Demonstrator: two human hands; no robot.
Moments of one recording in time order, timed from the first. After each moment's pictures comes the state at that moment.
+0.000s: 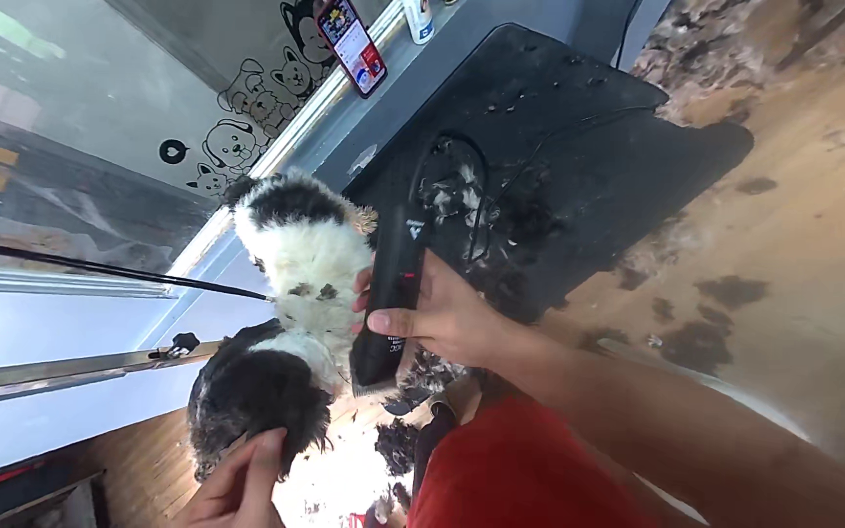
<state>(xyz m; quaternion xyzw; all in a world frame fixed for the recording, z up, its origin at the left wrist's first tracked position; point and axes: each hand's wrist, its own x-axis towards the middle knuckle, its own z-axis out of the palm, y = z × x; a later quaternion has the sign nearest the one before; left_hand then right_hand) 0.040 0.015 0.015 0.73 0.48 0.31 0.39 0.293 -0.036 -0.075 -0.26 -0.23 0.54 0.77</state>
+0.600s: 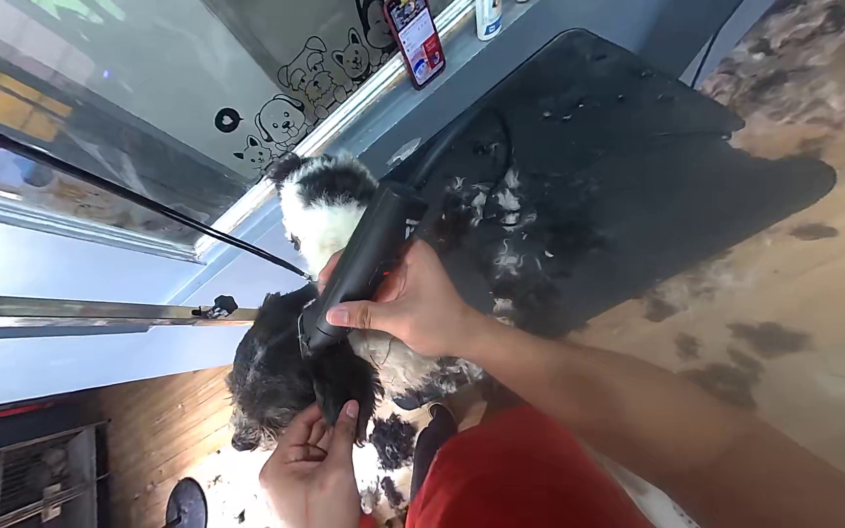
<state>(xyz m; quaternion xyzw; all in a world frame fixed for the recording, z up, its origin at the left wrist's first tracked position) 0.060 -0.011 -0.012 0.63 0.57 0.35 0.40 0.257 0.026 -0.045 -0.29 -0.33 0.43 0.79</state>
